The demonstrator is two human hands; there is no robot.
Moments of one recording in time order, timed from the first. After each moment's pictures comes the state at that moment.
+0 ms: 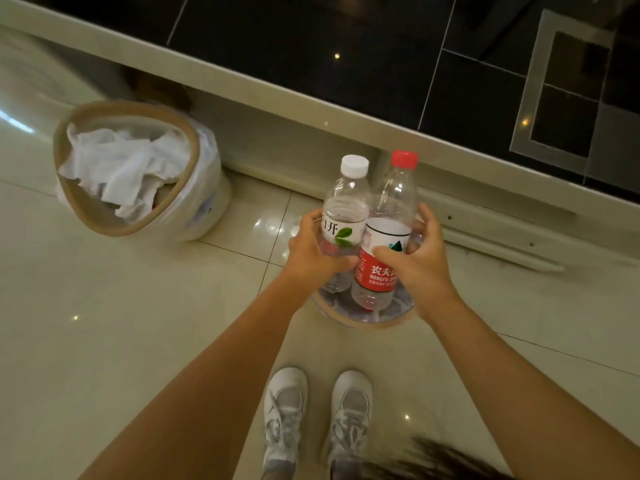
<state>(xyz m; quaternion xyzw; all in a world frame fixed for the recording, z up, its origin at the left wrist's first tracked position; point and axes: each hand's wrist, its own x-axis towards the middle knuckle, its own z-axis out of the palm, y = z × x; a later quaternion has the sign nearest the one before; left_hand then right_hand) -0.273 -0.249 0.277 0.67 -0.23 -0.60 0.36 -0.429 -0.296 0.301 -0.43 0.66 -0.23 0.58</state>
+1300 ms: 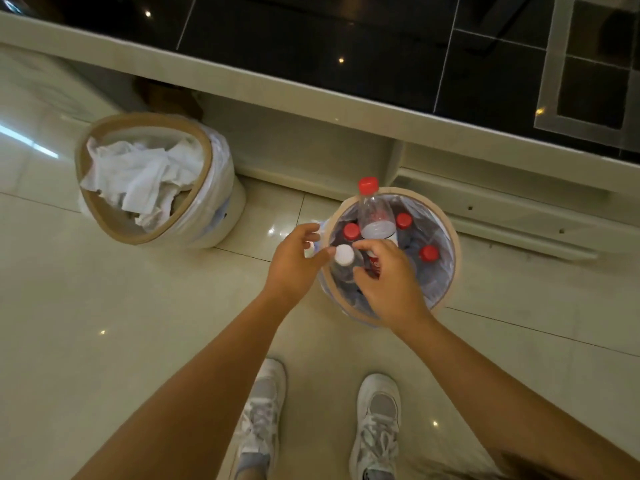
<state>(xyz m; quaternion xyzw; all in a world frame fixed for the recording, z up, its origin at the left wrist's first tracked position) -0.237 -0.220 0.254 0.76 -0.35 -0.47 0.27 -0.389 -0.247 0.267 -0.67 0.58 -0.13 0.44</state>
